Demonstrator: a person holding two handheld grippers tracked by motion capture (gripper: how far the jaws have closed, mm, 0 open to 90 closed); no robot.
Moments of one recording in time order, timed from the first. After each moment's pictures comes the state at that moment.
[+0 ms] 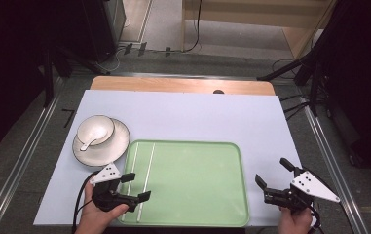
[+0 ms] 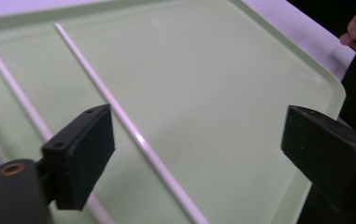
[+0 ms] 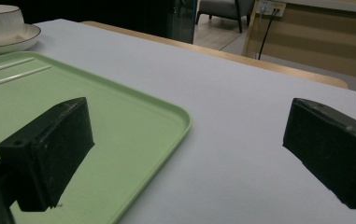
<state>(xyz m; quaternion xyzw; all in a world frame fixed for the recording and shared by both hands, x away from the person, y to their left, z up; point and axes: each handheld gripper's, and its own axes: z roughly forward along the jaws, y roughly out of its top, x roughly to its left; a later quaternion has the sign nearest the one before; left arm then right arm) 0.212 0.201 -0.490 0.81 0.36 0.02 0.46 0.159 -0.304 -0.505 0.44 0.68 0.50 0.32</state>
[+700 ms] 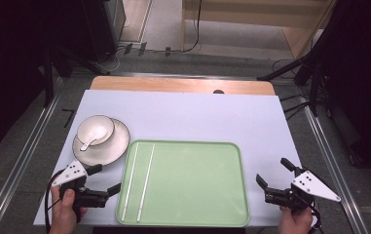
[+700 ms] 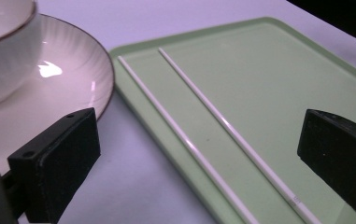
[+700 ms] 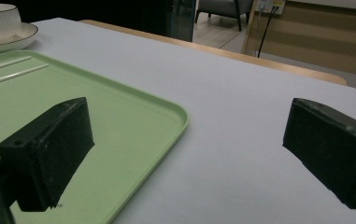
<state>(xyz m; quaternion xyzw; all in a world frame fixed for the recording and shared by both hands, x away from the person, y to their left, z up) 0.217 0.273 -0.484 0.78 0.39 0.11 0.48 0.160 -0.307 -0.507 0.44 0.67 0.50 0.32</state>
